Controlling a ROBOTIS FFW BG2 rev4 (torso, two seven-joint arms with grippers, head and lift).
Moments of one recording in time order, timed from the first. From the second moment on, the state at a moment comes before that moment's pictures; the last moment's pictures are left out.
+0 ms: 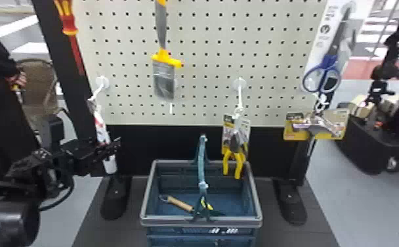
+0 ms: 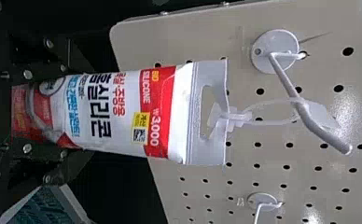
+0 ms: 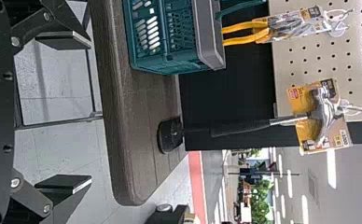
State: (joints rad) left arm -0.25 0.33 0.04 -1.38 0.18 0.18 -0.65; right arm 0.72 0.00 0.13 -1.44 -0.04 -0.70 -0.16
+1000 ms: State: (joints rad) left arm -0.24 0.33 0.04 -1.39 0.19 0.15 -0.65; right arm 0.72 0.00 0.14 -1.43 -0.04 -0.70 -0.16
